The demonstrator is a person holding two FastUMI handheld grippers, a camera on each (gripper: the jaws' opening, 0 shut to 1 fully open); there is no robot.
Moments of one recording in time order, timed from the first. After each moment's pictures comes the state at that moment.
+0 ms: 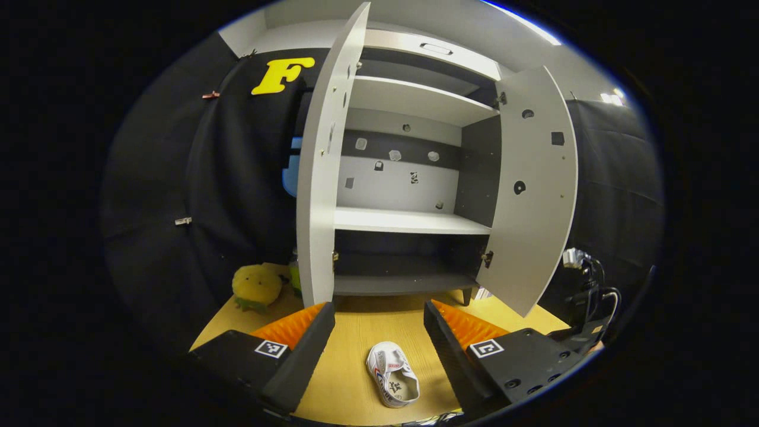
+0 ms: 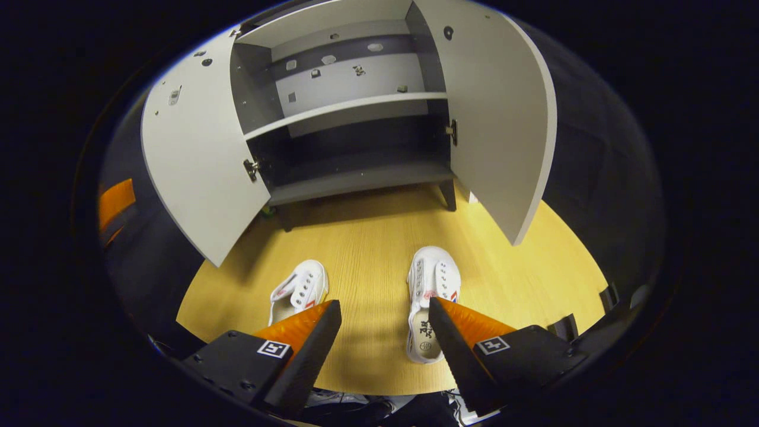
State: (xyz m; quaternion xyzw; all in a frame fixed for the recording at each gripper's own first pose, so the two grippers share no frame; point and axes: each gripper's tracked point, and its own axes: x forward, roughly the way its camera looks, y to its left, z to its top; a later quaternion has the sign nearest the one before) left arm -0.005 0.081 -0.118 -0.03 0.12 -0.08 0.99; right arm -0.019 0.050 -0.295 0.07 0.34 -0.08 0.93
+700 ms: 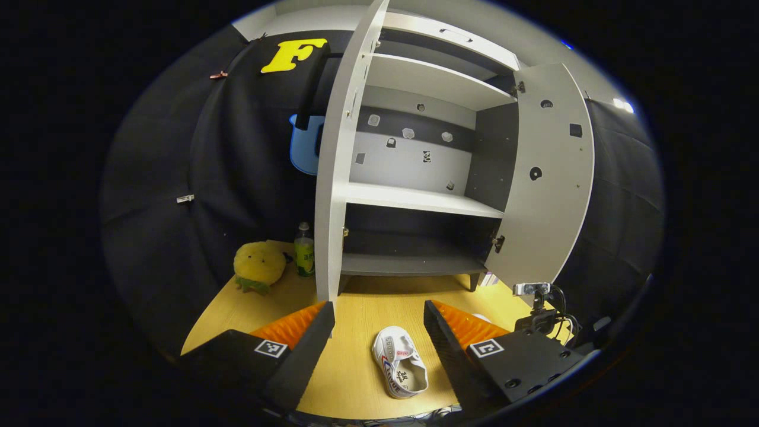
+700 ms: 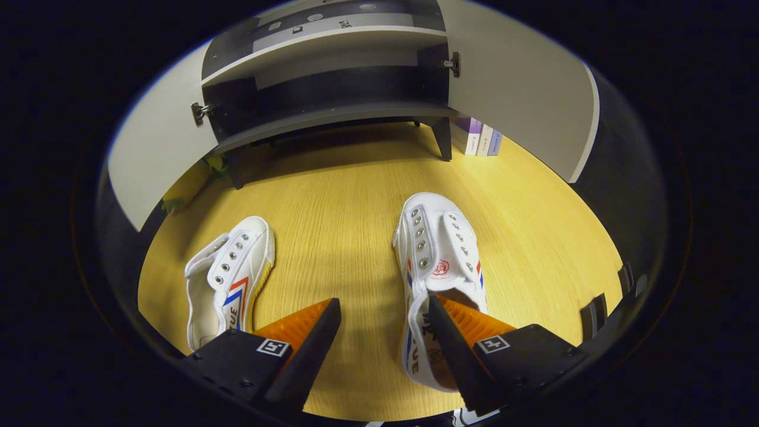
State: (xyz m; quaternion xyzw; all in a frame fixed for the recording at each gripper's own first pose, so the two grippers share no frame) left arm 0.003 0.088 -0.145 -0.04 0.17 -0.07 0.98; right arm 0.018 0.026 -0.406 0.05 0.38 -0.14 0.91
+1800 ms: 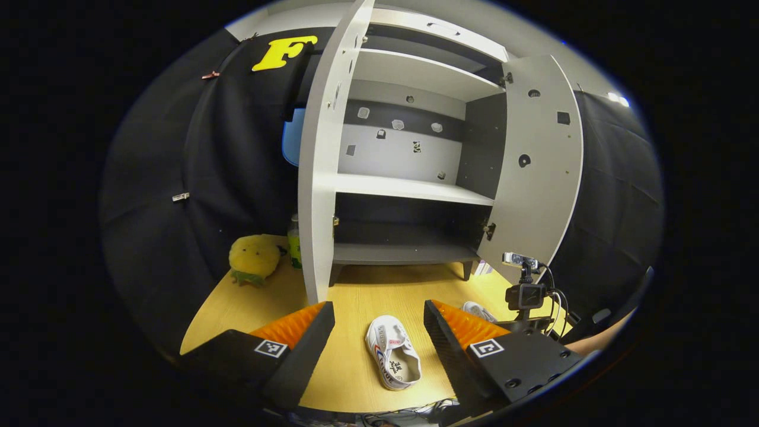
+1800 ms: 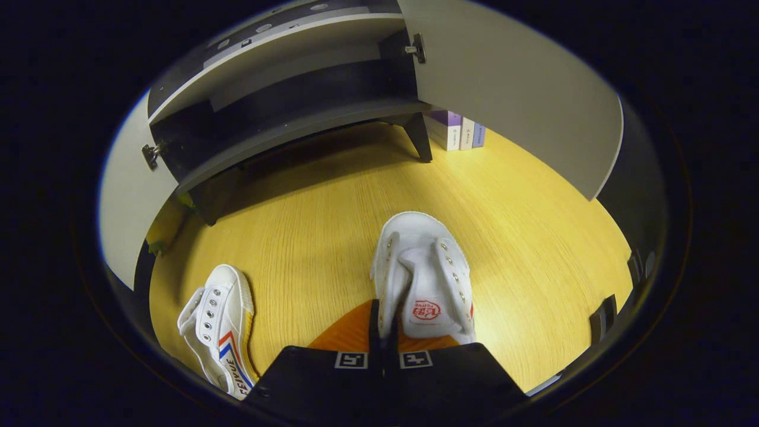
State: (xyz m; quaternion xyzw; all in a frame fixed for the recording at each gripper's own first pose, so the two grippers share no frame) left arm -0.015 0.070 -0.157 -0.03 0.19 -0.09 0.98; right arm 0.055 -0.007 -0.397 0.10 0.38 -0.17 0.90
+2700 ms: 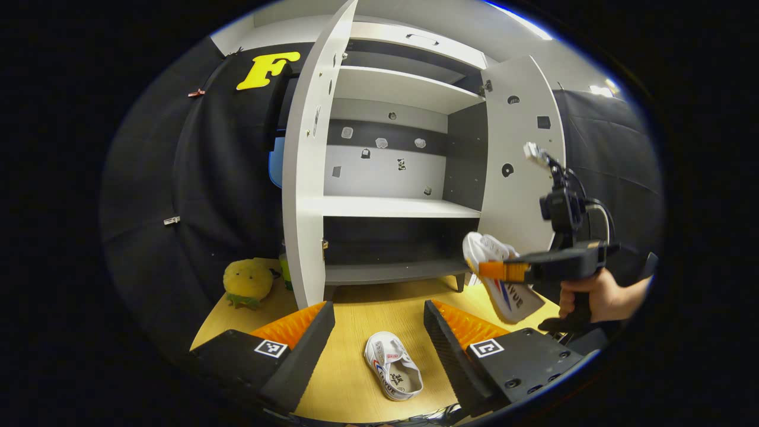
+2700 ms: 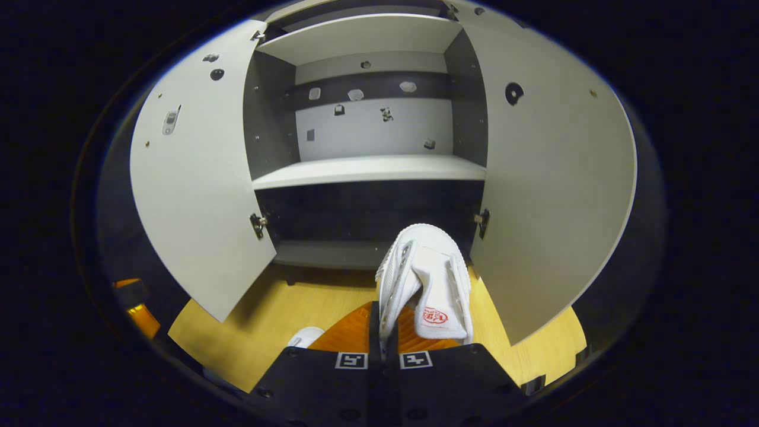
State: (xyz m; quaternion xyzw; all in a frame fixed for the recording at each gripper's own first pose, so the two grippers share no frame) left arm -0.005 0.063 -0.136 0.00 0.14 -0.11 0.98; right arm 0.105 0.063 -0.143 0.00 0.20 -0.04 0.98
